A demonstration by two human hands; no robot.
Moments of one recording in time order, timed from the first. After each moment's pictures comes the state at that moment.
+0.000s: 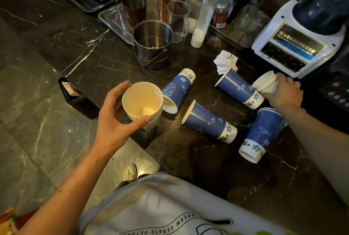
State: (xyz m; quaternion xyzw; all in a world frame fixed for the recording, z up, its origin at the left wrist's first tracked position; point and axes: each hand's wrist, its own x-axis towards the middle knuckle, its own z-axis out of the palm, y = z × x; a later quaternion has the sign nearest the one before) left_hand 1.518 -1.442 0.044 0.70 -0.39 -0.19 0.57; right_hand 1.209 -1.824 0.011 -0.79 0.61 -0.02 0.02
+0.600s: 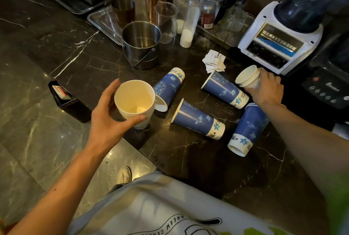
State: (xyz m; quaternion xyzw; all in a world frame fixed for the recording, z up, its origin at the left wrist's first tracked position) left_hand 1.504 -1.446 0.043 0.72 -0.39 -0.19 0.54; right_hand 1.215 -1.804 0.017 -0.81 0.58 -0.06 0.00
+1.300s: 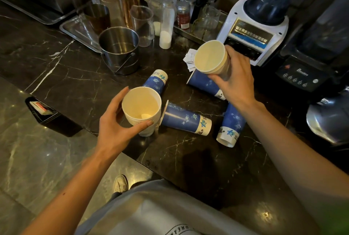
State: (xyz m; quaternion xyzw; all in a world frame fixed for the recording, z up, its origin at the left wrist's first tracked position) left_hand 1.483 -1.471 0.039 0.68 -0.45 -0.23 0.53; right_hand 1.255 -1.711 0.089 -0.83 0.45 -0.28 0.14
